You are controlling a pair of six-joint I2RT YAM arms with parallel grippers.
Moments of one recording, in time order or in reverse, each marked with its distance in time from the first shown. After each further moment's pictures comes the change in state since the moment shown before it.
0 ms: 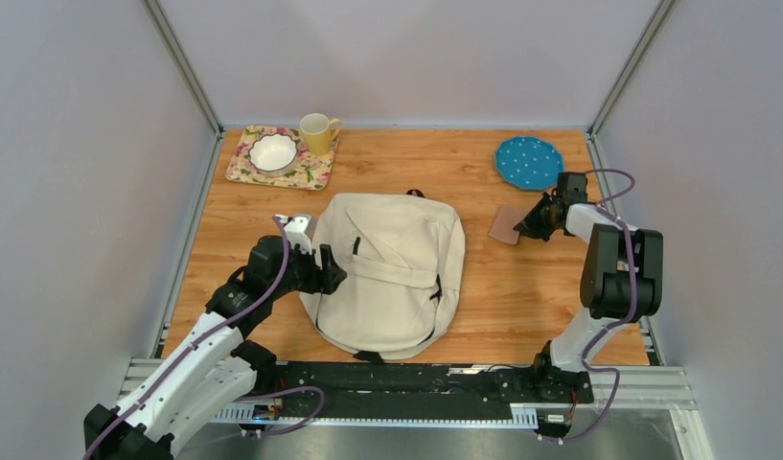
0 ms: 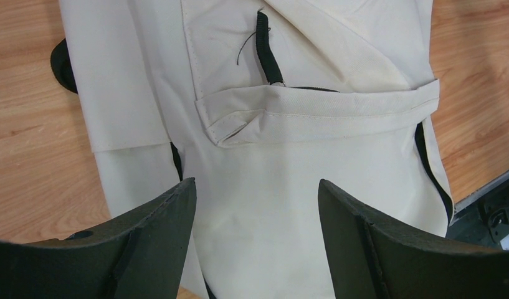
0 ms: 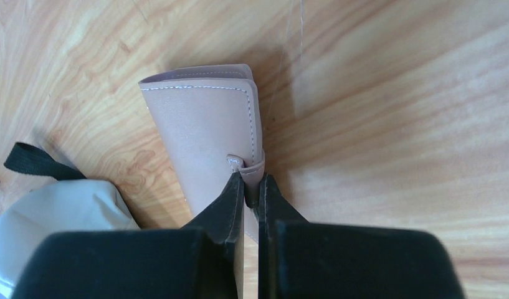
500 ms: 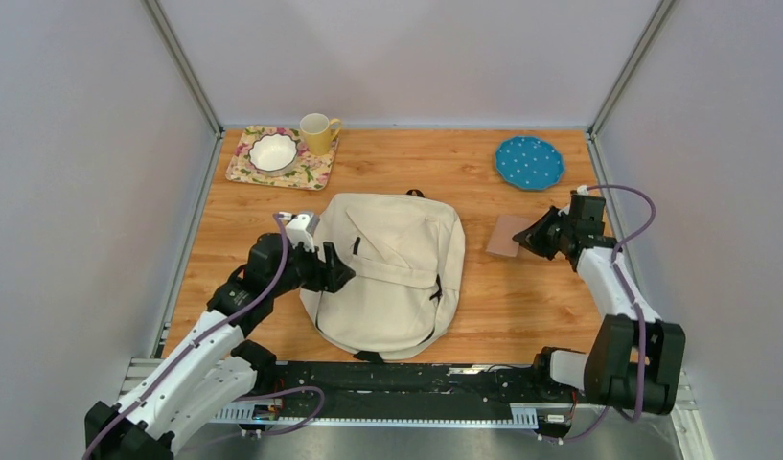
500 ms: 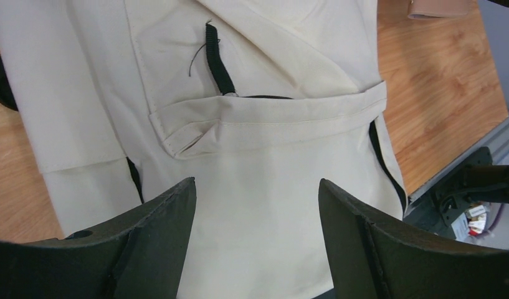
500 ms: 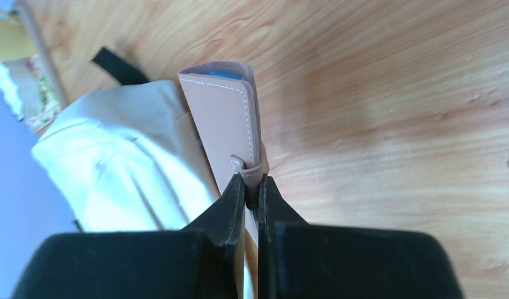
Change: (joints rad) left arm 0.000 0.009 0.001 0.049 0.090 -0.042; right arm 0.003 -0.463 -0.267 -0.057 -0.111 0.020
